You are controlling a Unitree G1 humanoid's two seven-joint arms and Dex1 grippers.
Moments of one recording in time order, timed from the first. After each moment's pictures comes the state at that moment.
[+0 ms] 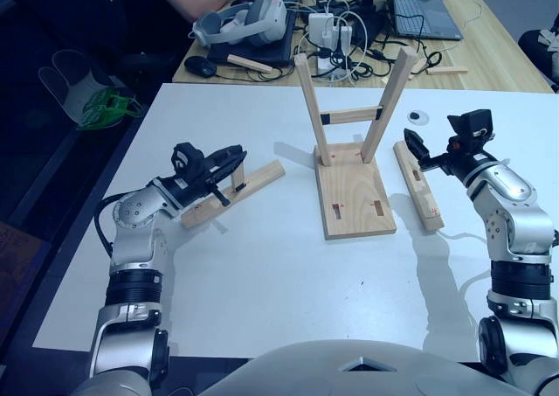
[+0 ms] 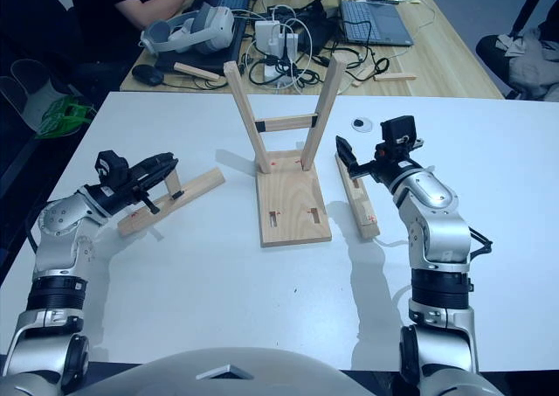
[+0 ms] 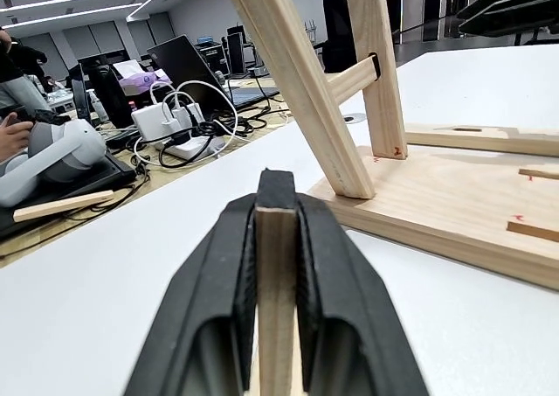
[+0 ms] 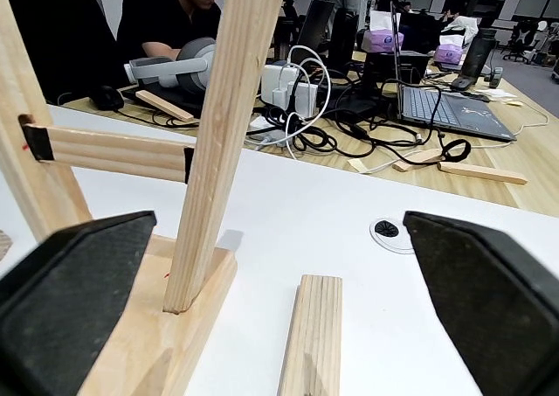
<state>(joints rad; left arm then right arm) -0.20 0.51 0.11 0.31 -0.31 -0.20 -0.96 -0.28 -0.39 -0.14 -0.09 0.27 0.51 0.40</state>
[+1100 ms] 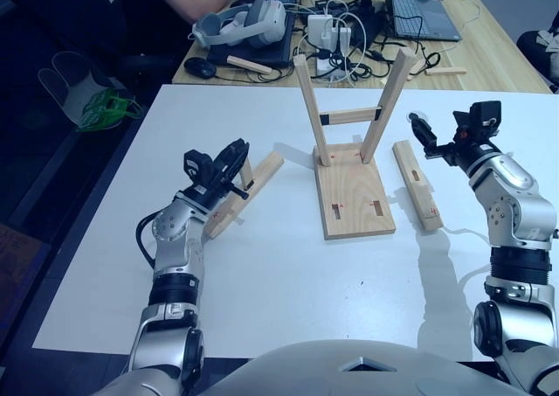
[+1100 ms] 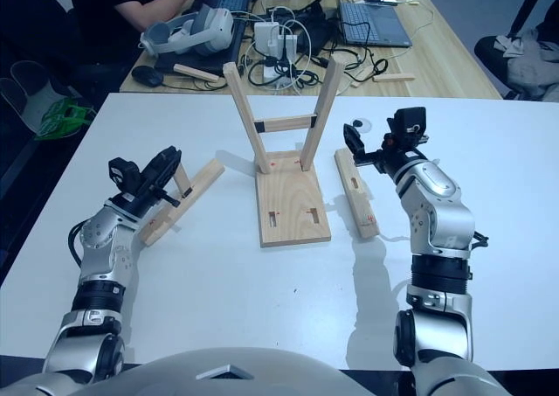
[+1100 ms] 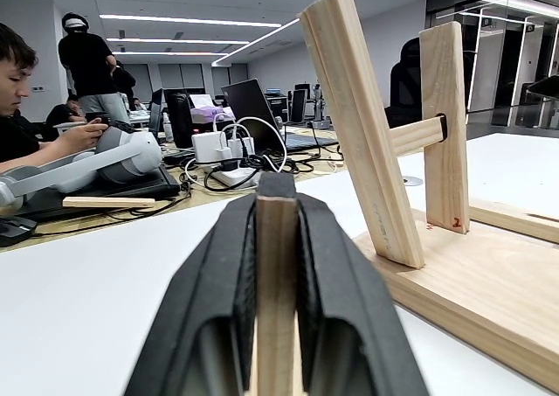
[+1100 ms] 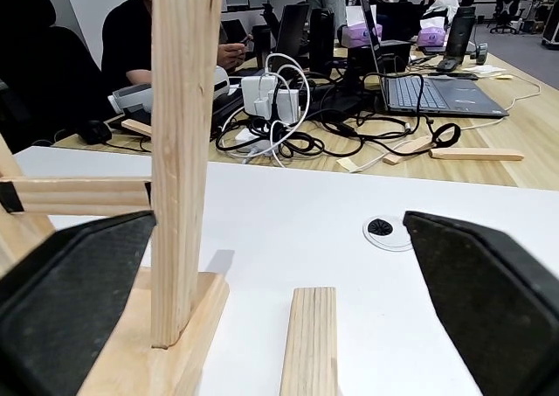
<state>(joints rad) -0.18 0.30 0.13 0.43 -0.34 -0.36 -0.74 -0.36 -0.37 -0.21 0.04 0.34 0.53 0.38</state>
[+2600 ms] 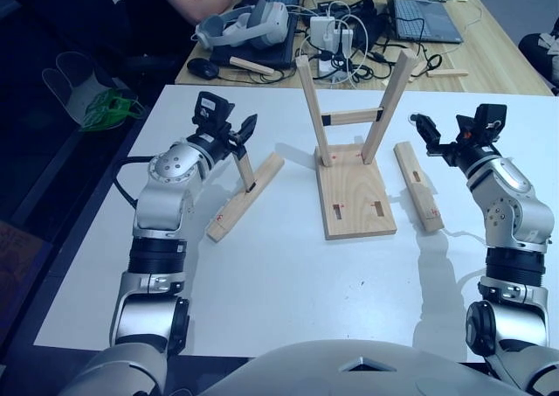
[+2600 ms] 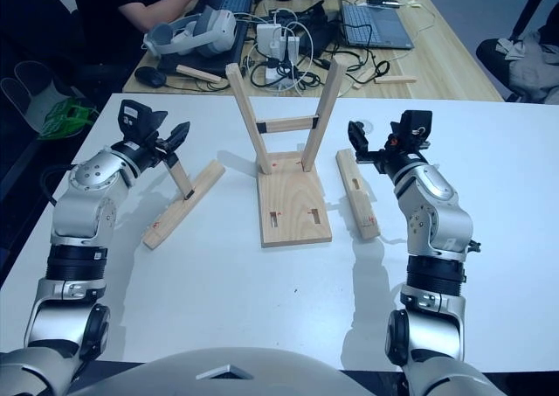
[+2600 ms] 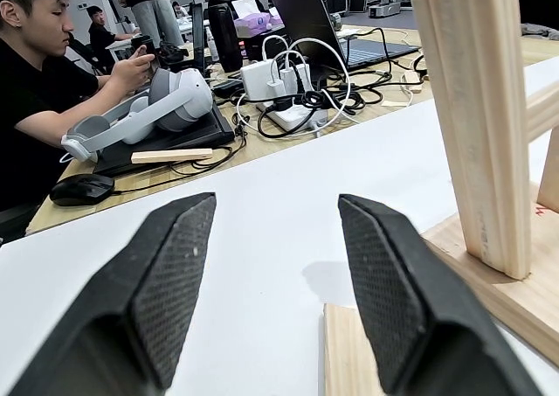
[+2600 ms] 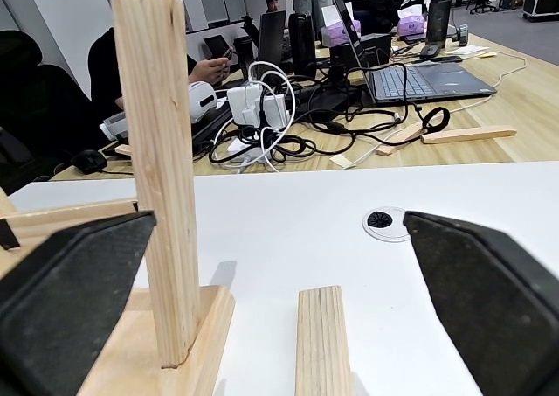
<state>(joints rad) -0.42 0.43 0.02 0.06 -0.19 0.44 -0.40 -0.36 -0.32 -0.26 0.04 0.39 0.55 0.32</state>
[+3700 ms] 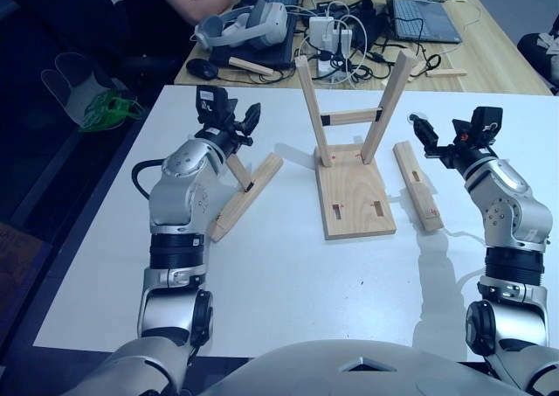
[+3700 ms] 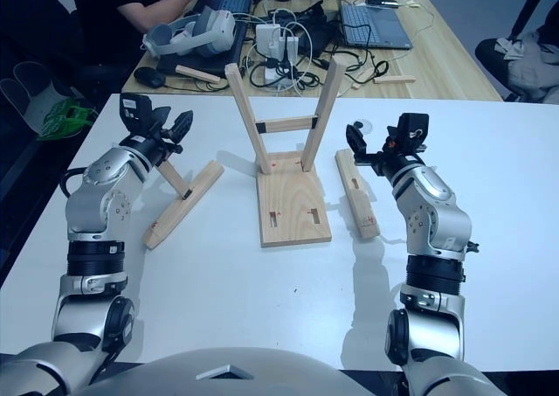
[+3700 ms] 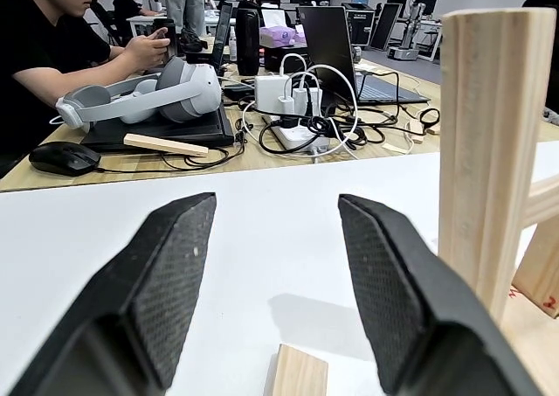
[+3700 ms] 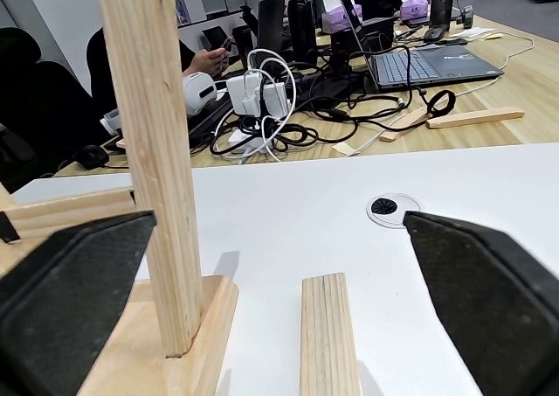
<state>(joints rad) -0.46 0.28 0.12 0.07 -0.26 0.52 -0.27 -0.36 -0.32 -0.26 0.06 0.40 0.57 0.31</state>
